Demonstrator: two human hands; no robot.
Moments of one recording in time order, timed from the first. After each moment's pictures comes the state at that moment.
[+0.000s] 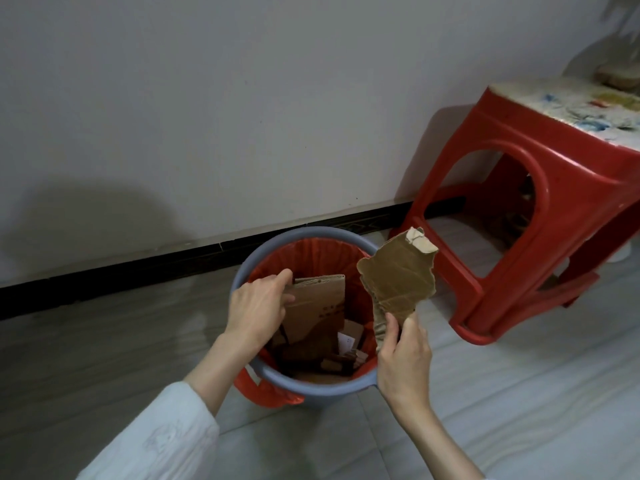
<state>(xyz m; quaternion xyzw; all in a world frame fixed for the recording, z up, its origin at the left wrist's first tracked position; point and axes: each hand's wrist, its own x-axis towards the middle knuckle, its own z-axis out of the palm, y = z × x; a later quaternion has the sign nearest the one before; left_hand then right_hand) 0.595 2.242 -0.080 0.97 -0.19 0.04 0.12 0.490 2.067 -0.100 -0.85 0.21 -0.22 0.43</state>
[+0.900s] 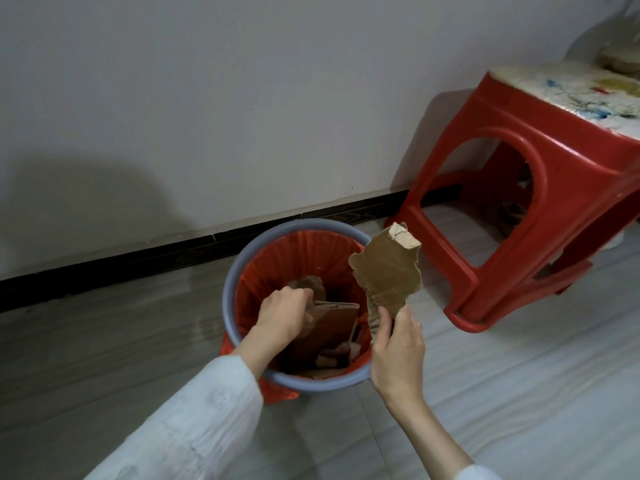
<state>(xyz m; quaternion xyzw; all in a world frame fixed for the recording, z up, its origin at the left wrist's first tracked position) 0.599 2.203 -0.102 0.96 -0.19 -0.16 0.08 0.493 2.067 -0.100 -0.87 0.22 -0.21 0.40</state>
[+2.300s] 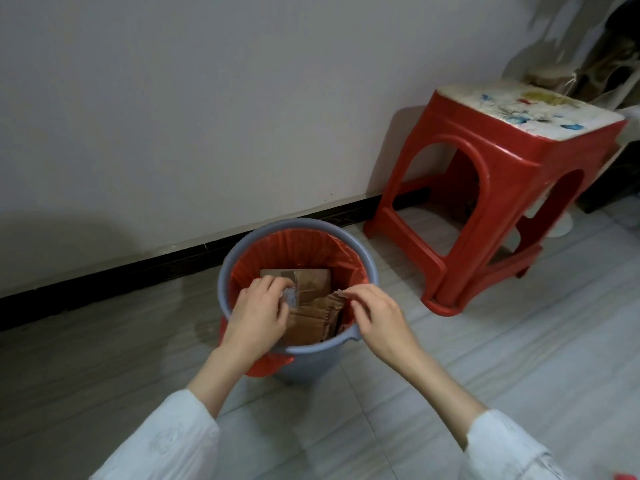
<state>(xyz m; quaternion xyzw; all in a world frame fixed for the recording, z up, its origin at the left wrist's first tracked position) 0.545 2.243 -0.079 0.93 -0.25 0.06 0.24 0.475 2.046 -0.072 -0.94 0.03 -0.11 0.32</state>
